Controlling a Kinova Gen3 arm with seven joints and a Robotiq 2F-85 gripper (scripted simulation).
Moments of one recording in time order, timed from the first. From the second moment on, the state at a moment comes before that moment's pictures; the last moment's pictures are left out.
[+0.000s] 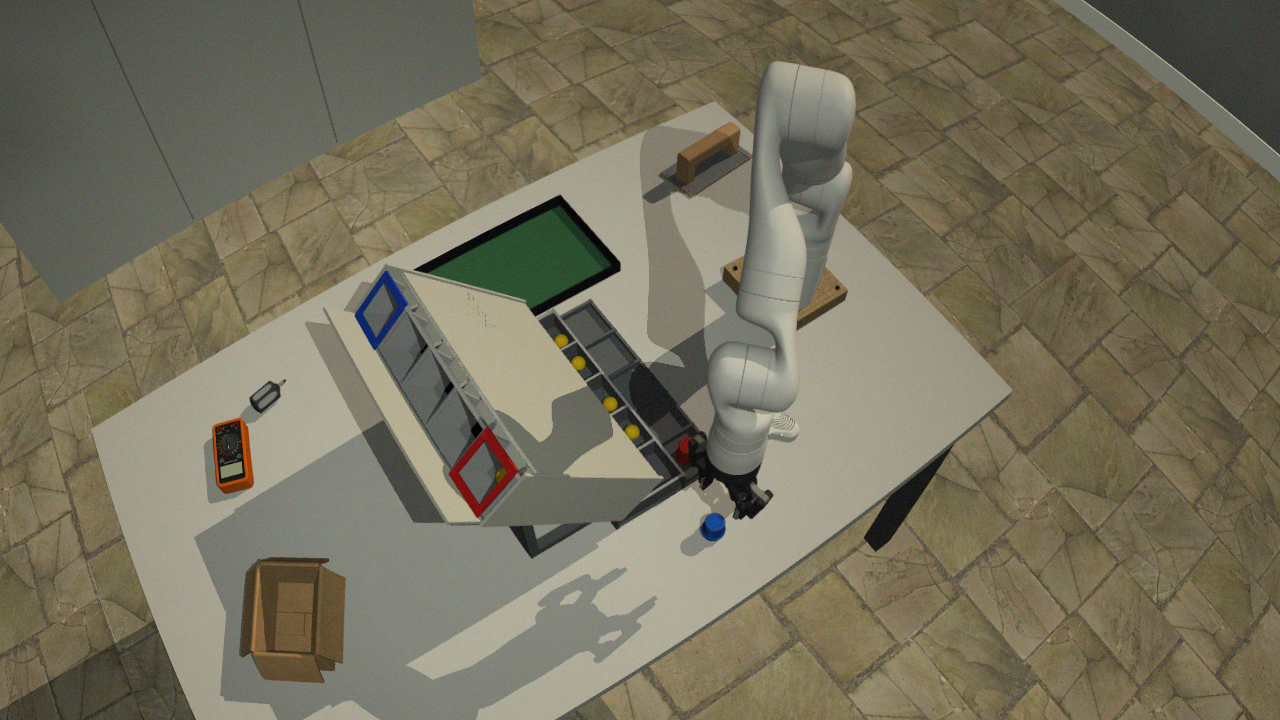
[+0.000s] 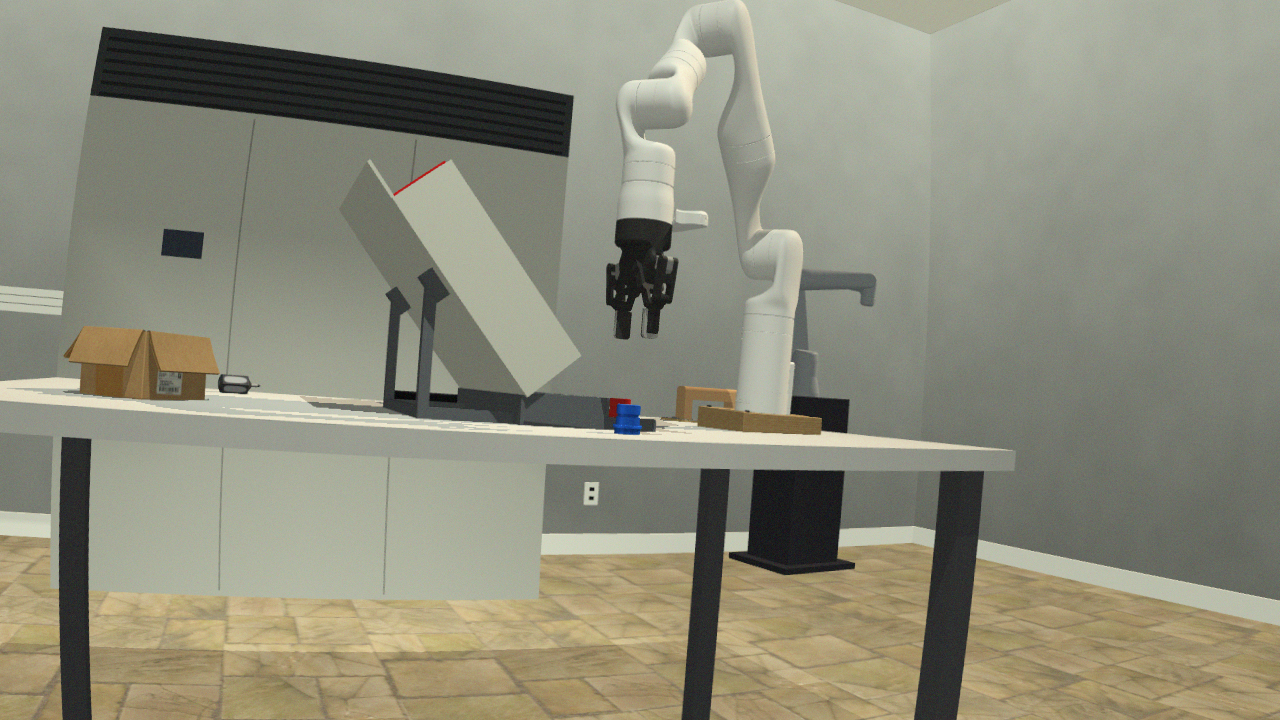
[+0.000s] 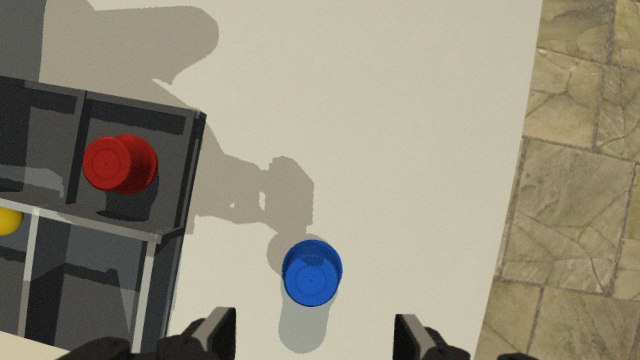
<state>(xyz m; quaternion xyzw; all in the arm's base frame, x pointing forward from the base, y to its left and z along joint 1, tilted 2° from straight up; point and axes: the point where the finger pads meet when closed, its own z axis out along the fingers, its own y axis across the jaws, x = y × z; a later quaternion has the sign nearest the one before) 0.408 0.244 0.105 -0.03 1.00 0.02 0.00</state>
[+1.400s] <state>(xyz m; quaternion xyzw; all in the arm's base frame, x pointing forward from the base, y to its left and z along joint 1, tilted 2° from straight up) 0.401 0.257 0.110 -0.64 0.77 0.01 0.01</state>
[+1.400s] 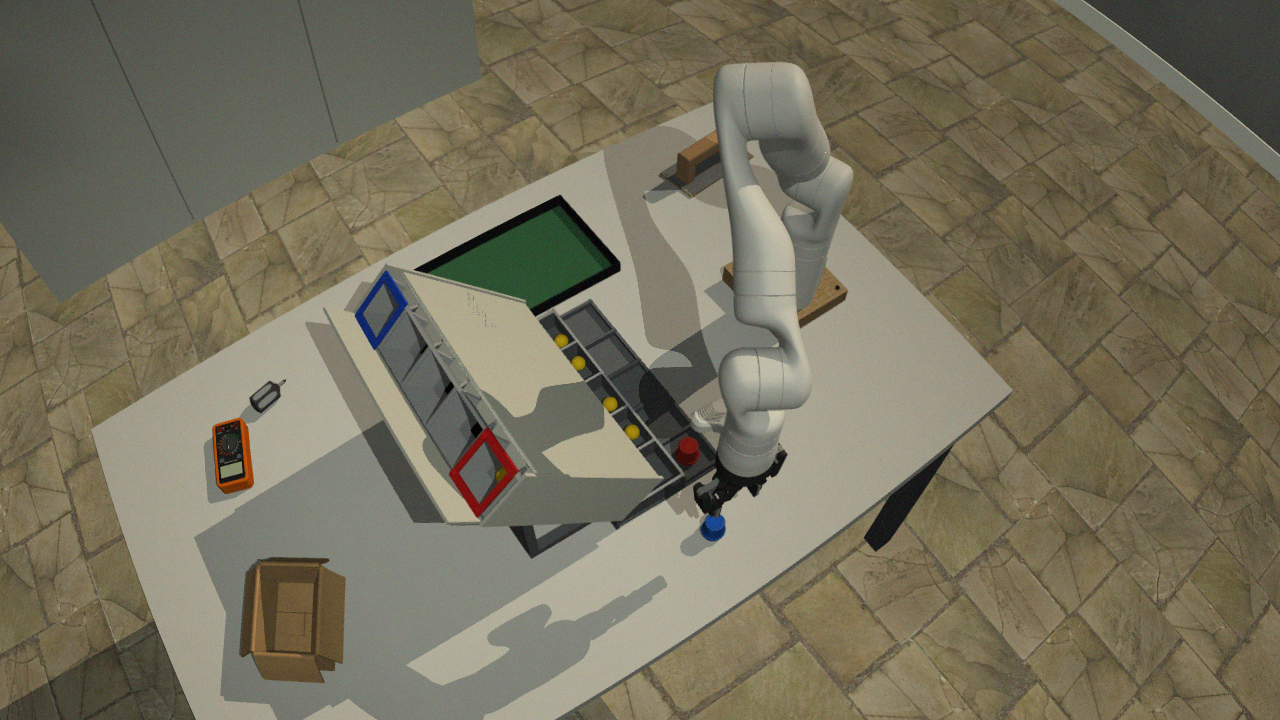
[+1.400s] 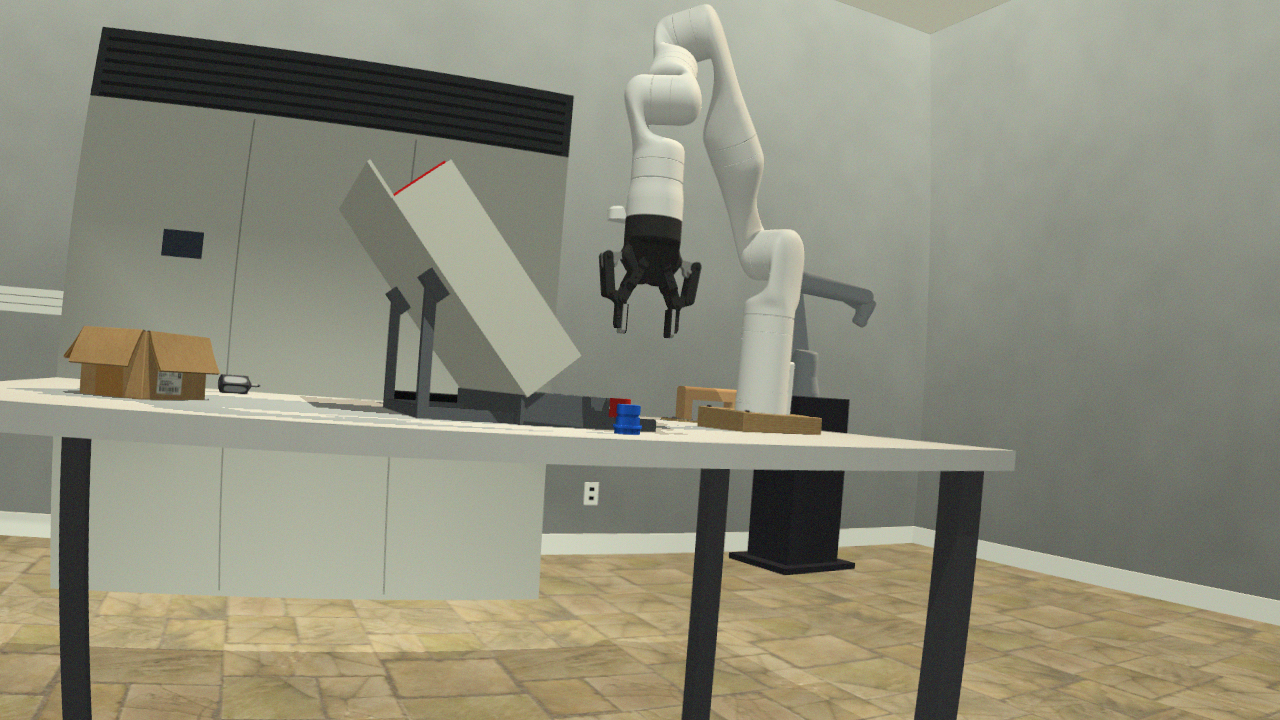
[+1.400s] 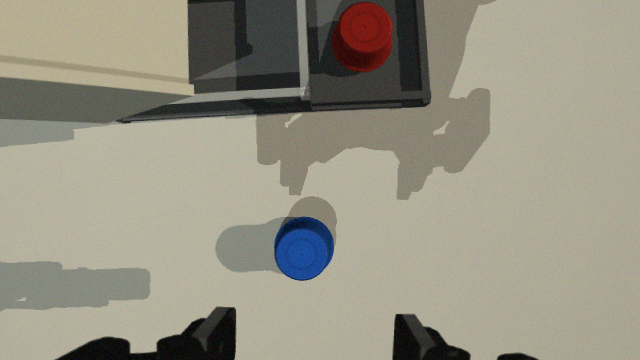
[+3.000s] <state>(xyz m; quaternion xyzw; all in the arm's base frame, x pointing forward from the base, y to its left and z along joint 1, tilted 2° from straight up) 0.409 0.245 -0.007 -0.68 0.74 0.02 0.00</state>
